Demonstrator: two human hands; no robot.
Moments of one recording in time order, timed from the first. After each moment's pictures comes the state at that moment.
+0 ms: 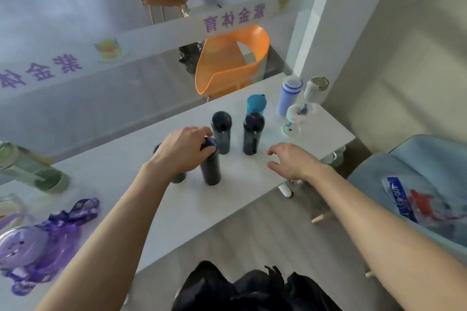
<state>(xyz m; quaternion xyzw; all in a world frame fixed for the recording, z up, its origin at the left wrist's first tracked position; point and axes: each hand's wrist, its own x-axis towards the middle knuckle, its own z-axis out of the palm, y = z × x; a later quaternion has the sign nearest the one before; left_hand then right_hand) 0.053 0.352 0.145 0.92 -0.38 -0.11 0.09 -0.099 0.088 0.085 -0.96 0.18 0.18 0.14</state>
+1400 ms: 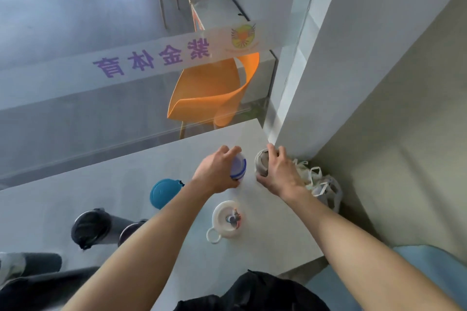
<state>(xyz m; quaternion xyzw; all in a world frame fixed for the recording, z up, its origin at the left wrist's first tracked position) 0.188 -0.104 0.008 0.92 -0.30 -0.18 0.15 0.107 -0.298 -0.025 -0.96 0.20 0.07 0.17</state>
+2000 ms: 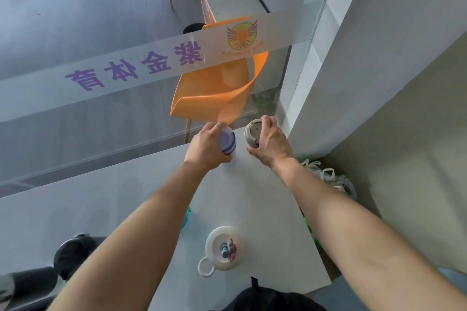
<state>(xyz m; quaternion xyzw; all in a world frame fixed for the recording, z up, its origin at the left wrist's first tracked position) 0.288 -0.136 0.010 0.95 -0.19 -0.13 0.21 0.242 -0.335 -0.040 -0.96 0.15 0.02 0.25</state>
